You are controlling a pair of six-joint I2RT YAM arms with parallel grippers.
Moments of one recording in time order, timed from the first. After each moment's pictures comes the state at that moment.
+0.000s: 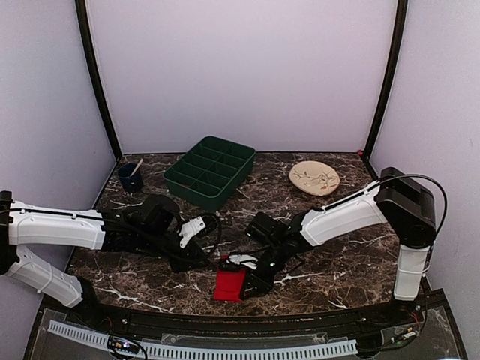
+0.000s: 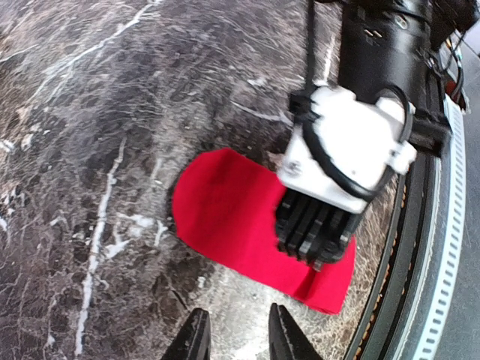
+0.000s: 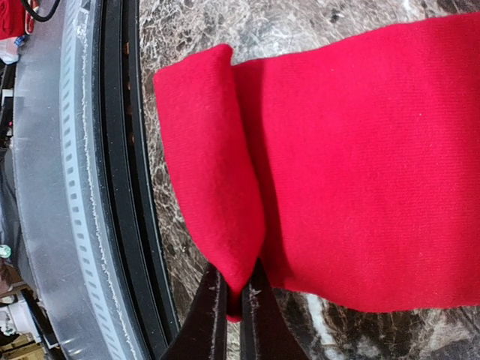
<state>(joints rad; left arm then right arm) -0.91 1.29 0.69 -0.24 0.26 0.01 1.08 1.93 1.08 -0.33 -0.68 -0.04</state>
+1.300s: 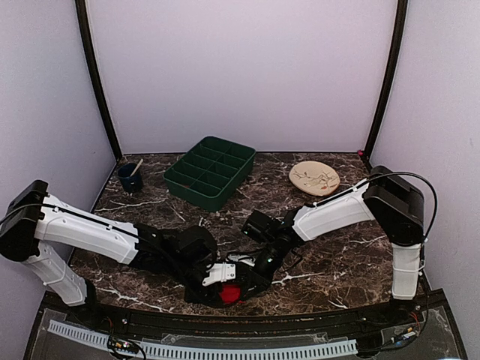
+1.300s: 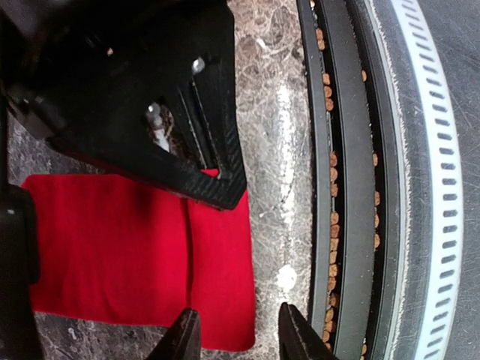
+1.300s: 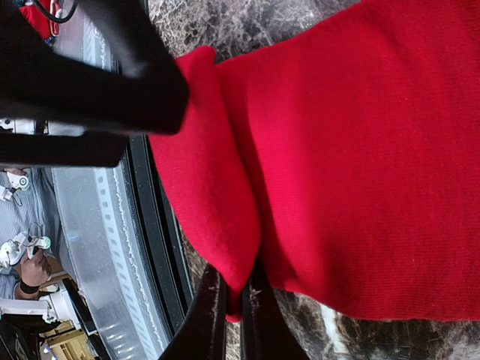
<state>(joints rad) -1.19 1.54 0.80 -0.34 0.24 0.26 1.04 2.01 1.17 -0.44 -0.81 -0.02</state>
